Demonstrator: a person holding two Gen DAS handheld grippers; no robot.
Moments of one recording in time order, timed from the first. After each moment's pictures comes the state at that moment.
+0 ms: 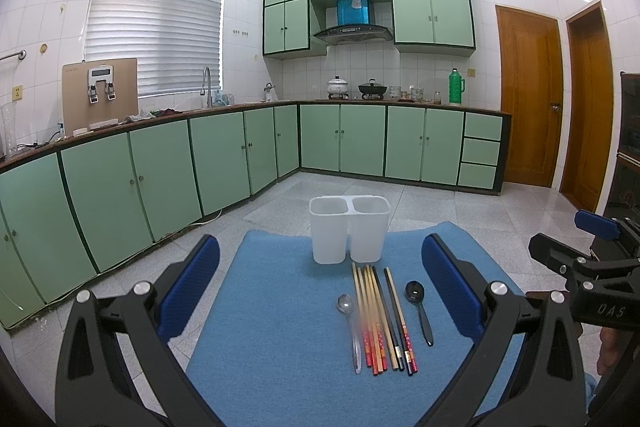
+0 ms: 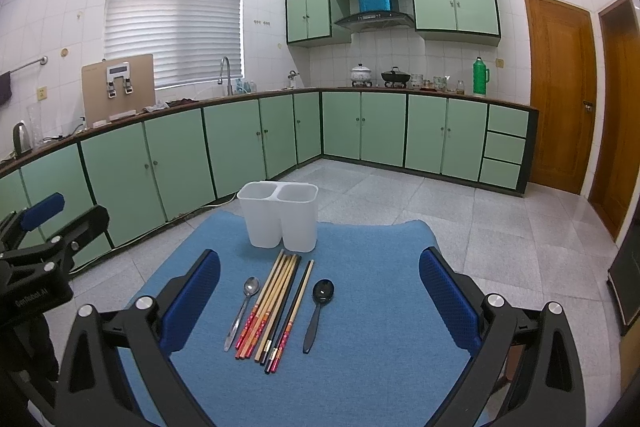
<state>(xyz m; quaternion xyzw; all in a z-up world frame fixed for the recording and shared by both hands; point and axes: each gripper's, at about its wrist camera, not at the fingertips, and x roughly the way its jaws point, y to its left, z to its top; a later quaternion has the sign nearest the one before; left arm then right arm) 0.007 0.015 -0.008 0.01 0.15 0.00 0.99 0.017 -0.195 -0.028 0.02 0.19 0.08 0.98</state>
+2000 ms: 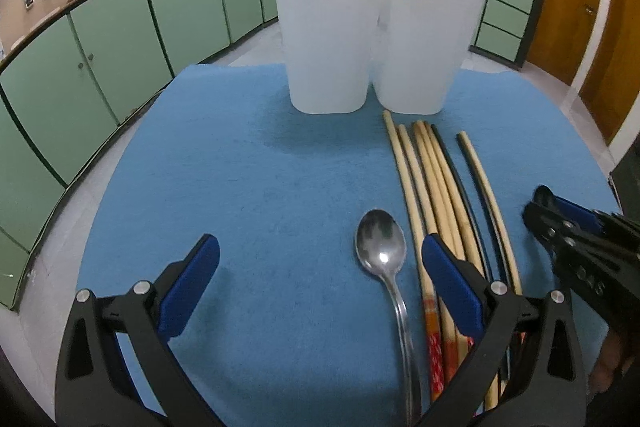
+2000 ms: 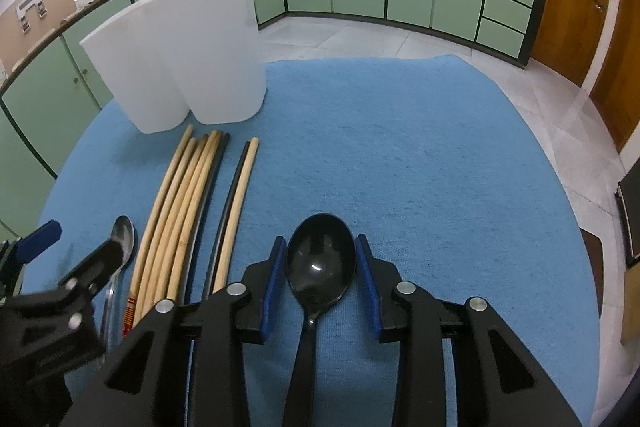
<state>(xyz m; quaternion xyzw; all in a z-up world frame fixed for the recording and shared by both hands) 0.250 0.010 -0.191 0.02 0.43 0.00 0.90 0.237 -0.166 -0.199 0.04 0.45 0.03 0.89</state>
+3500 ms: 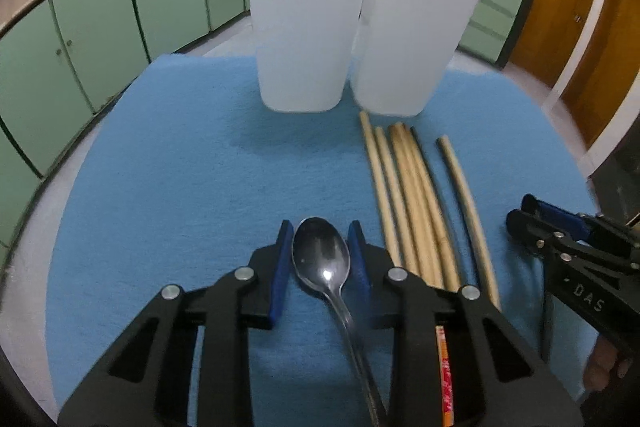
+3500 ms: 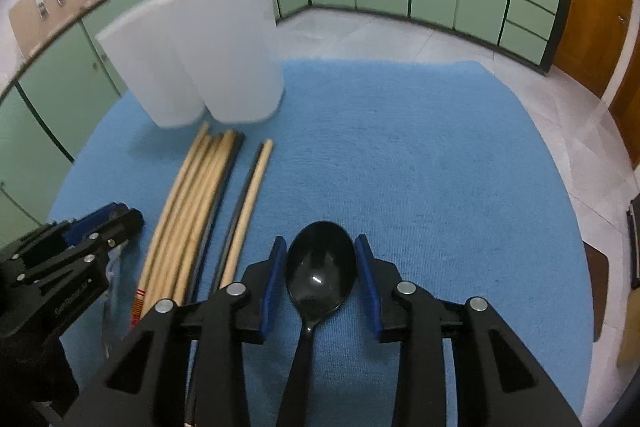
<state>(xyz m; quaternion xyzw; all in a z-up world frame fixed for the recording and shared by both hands) 0.263 0.008 -0.188 -0.03 0.43 -0.05 0.90 0.245 -0.175 -0.191 0.03 0.44 0.08 0.89</state>
